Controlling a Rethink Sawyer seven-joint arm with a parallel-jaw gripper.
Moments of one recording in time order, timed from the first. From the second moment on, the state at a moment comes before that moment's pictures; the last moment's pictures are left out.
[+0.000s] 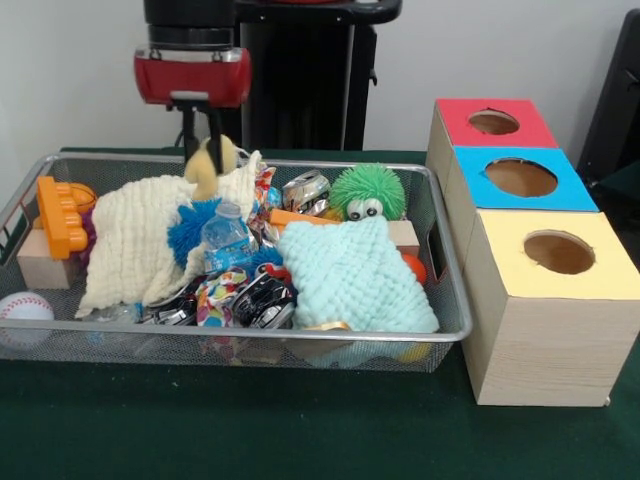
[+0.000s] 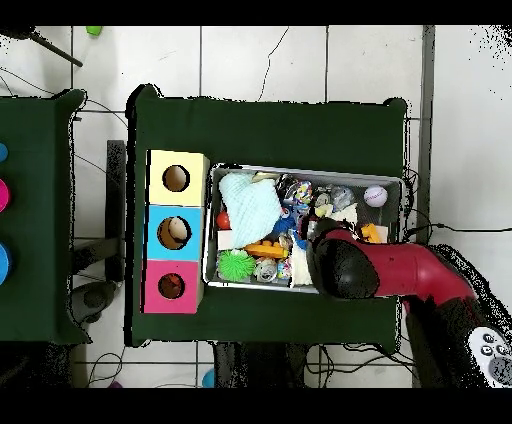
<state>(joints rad) -0.78 -0.83 0.46 1.90 -0.55 0.36 1.89</state>
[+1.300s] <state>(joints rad) -0.32 -0.86 0.25 2.17 -0.34 0.24 1.92</state>
